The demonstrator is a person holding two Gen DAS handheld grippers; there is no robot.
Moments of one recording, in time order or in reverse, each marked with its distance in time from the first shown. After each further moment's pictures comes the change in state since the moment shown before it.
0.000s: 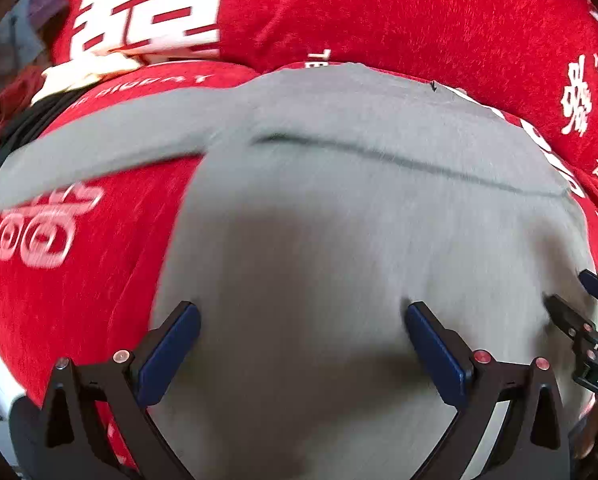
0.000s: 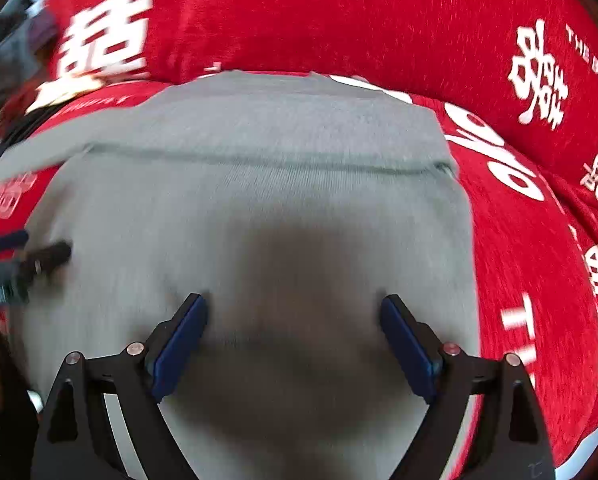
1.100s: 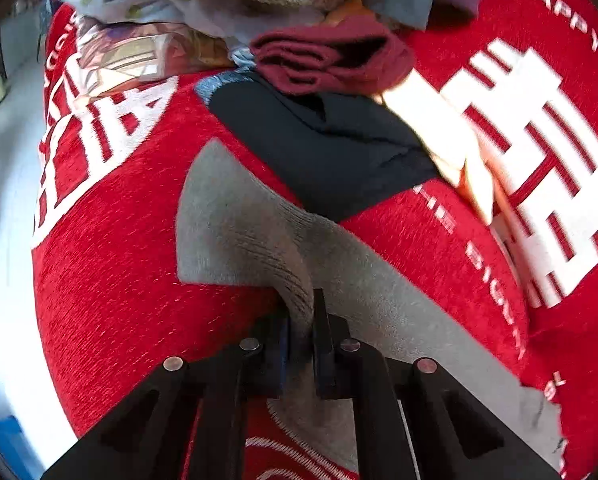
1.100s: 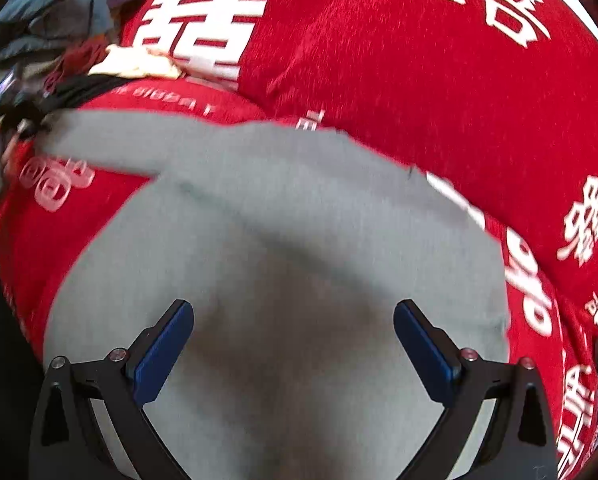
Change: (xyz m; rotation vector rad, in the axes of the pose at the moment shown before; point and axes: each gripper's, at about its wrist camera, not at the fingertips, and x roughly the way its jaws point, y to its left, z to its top) left arm -0.008 0.374 0.081 -0.886 -0.195 0.265; right arm -0.009 0.122 0.086 -0.263 -0.071 0.001
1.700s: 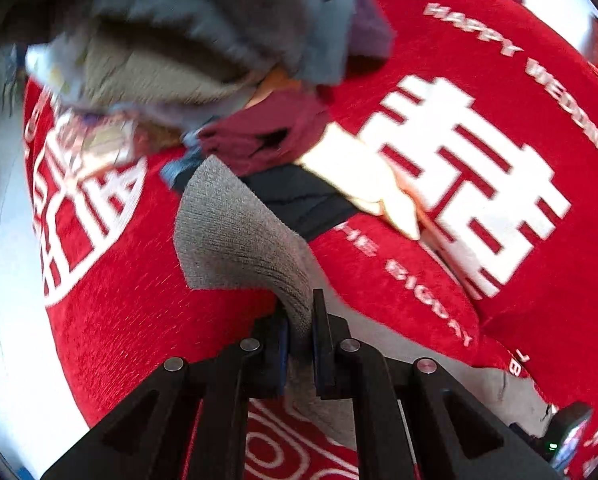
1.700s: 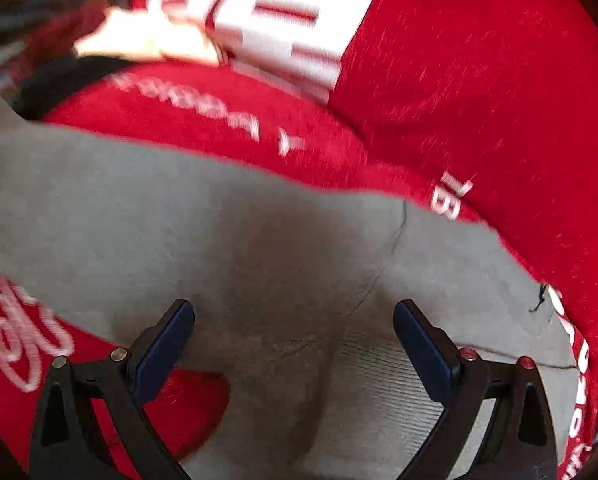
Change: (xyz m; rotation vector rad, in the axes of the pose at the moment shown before) left arm -0.081 -0.043 0.002 0.184 -0.136 -0.114; right arm 0.135 0.120 0.137 -0.076 0.060 0.074
